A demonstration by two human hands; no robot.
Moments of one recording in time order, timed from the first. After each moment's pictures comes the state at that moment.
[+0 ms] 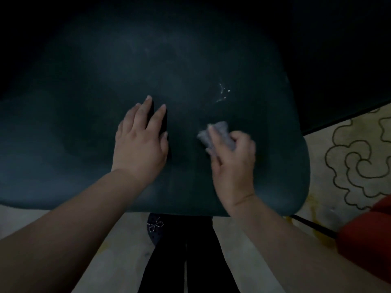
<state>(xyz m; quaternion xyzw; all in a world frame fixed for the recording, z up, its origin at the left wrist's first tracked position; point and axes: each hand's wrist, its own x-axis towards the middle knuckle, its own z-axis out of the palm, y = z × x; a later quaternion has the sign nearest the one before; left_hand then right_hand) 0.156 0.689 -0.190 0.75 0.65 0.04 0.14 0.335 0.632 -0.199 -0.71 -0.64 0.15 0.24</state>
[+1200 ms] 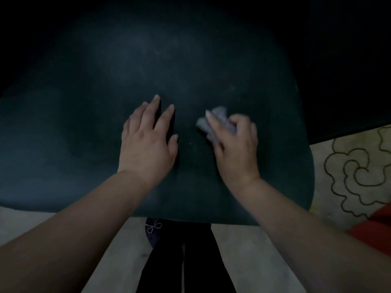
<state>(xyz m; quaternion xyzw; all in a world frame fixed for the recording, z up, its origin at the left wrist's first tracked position) 0.155 0.696 -0.192 0.74 0.65 0.04 0.16 0.338 0.678 -0.205 -0.68 -0.68 0.16 0.22</state>
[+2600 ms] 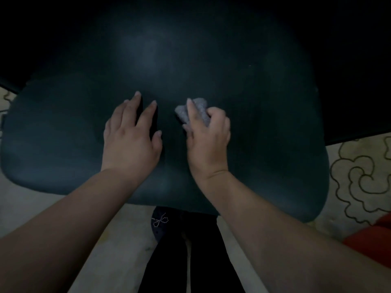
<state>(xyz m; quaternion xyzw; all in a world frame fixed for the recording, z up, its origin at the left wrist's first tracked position) 0.091 0.680 -0.185 0.70 0.70 0.06 0.14 0.238 0.682 -0.204 -0.71 -0.65 0.16 0.24</state>
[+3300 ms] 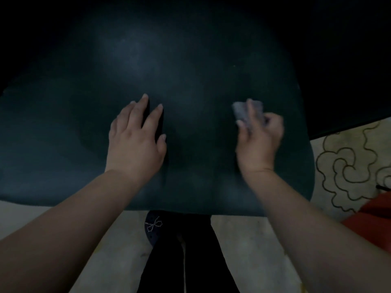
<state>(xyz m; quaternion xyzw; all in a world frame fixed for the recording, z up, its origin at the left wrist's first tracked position) 0.109 0.685 -0.189 0.74 0.65 0.06 0.16 0.345 0.682 -0.208 -0.79 -0.56 0.05 0.22</state>
